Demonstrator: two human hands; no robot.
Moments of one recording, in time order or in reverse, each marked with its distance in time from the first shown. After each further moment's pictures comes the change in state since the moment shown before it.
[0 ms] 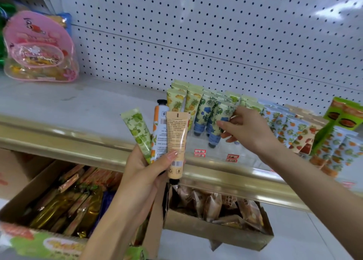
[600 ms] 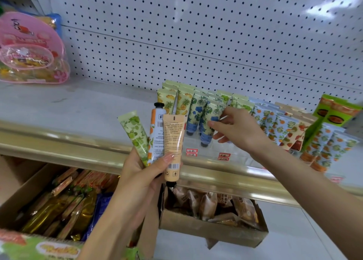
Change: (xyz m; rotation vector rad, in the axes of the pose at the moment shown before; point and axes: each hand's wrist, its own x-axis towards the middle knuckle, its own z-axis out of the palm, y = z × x) left_hand 0.001 -0.007 0.004 -0.040 -0.026 -0.017; right_hand -0.003 -0.003 -0.003 0.036 -0.050 0.020
